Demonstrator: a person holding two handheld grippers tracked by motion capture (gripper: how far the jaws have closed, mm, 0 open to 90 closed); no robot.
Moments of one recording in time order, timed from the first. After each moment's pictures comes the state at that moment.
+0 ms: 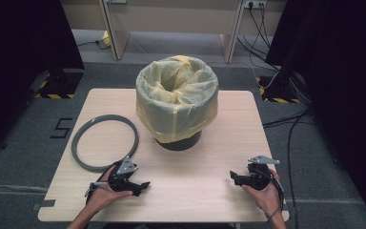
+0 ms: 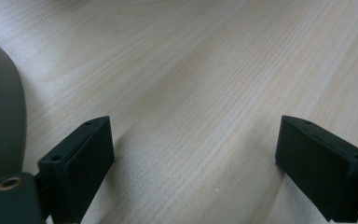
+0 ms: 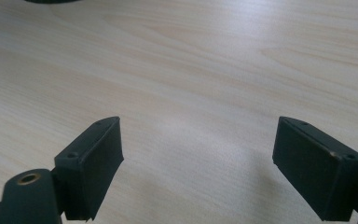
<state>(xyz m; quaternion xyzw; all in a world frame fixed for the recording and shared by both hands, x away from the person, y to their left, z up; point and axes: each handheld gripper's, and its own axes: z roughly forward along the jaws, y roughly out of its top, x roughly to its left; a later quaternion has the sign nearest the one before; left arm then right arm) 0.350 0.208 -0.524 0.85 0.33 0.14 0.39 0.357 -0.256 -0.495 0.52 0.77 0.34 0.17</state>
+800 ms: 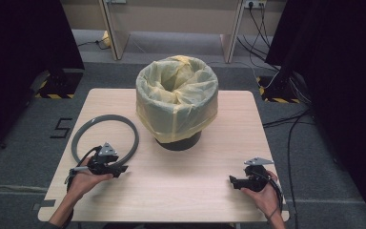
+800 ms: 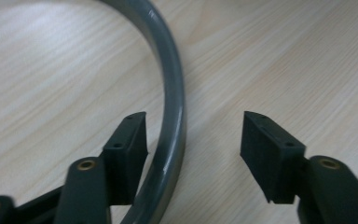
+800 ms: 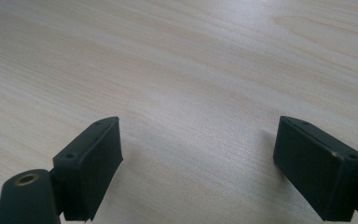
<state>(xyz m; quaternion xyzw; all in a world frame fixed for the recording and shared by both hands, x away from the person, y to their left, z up) 0.383 0.271 -0.495 0.85 0.40 0.14 0.31 0.356 -0.252 -0.503 0.51 0.79 0.29 0.16</state>
